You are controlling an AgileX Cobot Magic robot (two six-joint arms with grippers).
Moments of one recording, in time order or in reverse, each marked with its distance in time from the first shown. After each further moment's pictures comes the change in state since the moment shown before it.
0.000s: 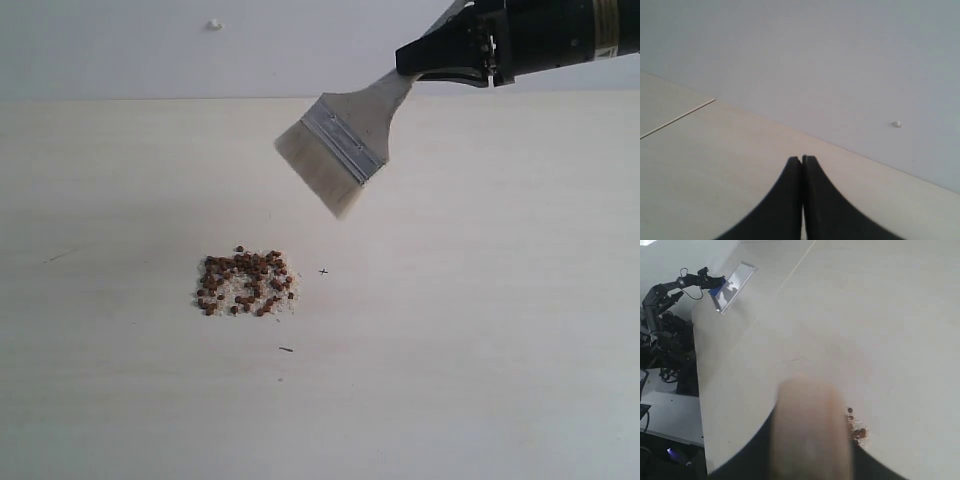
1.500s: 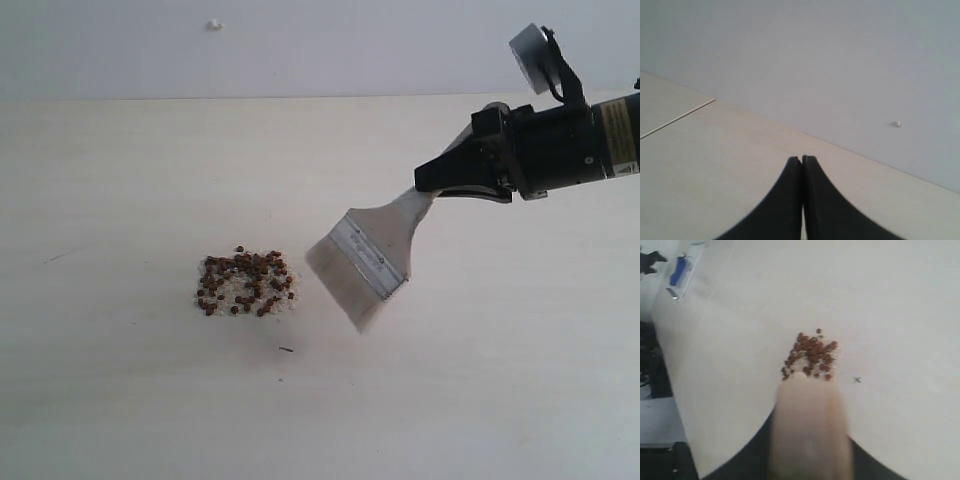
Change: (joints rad) left arm 0.000 0.000 0.000 0.000 0.000 0.000; right arm -0.001 -0.124 0.414 0.004 0.189 -0.048
